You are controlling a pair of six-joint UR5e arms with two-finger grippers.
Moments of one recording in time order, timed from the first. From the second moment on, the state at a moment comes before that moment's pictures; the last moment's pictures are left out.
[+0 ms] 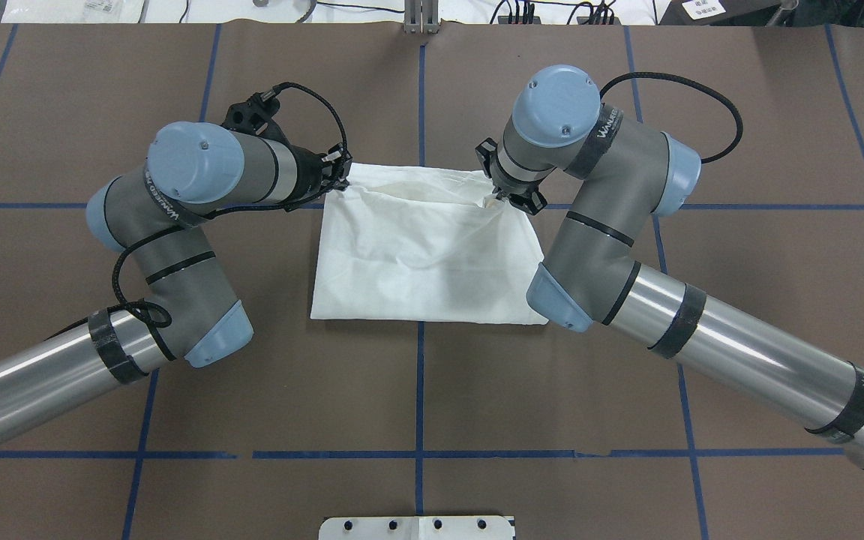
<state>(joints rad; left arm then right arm) -0.67 -2.20 -1.43 -2.26 -1.72 -1.75 0.69 -0.84 1.40 -1.32 1.84 1.96</state>
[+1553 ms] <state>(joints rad) -1.08 -1.81 -1.56 -2.34 -2.16 -0.77 1.27 -1.34 1.50 -1.31 2.29 0.65</state>
